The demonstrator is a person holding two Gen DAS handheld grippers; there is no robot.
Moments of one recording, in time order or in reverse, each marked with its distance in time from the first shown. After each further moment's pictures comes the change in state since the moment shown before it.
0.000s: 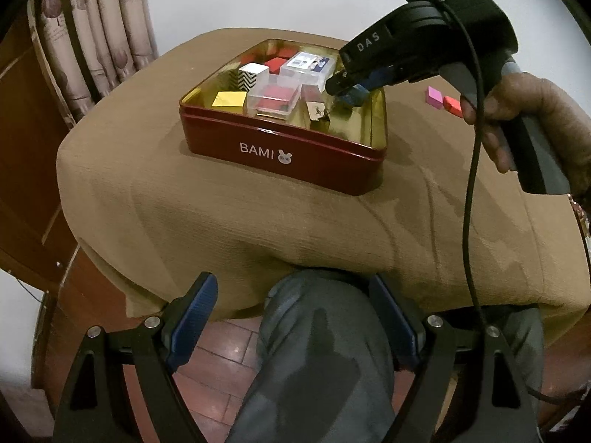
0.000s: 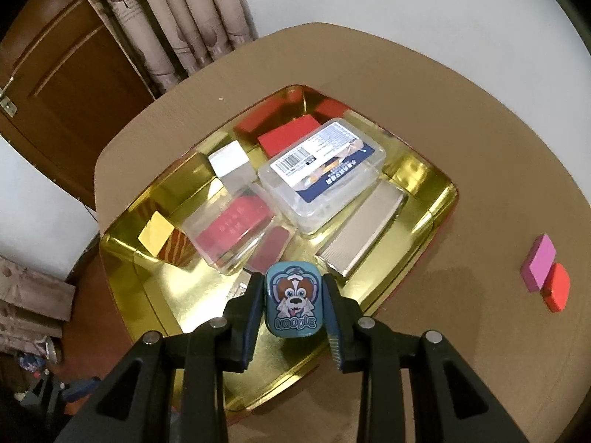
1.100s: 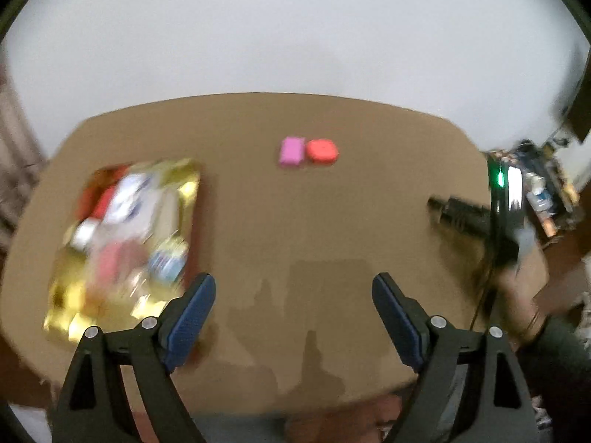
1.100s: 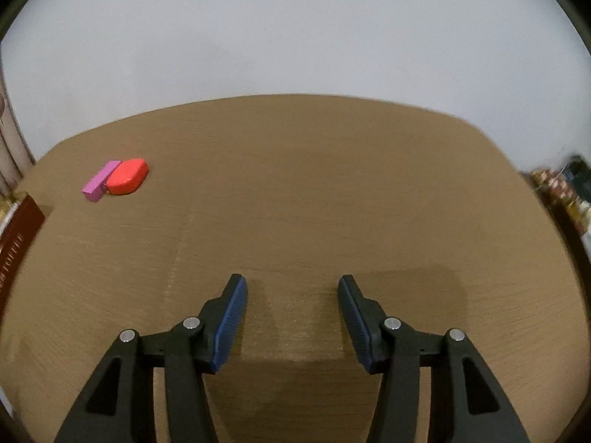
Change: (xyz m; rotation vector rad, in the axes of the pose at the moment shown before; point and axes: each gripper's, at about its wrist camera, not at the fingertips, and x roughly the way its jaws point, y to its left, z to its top) left arm 0.009 -0.153 0.146 0.317 -0.032 -0.263; right arm -0.104 -0.282 -0.249 0.612 -0.365 -0.531
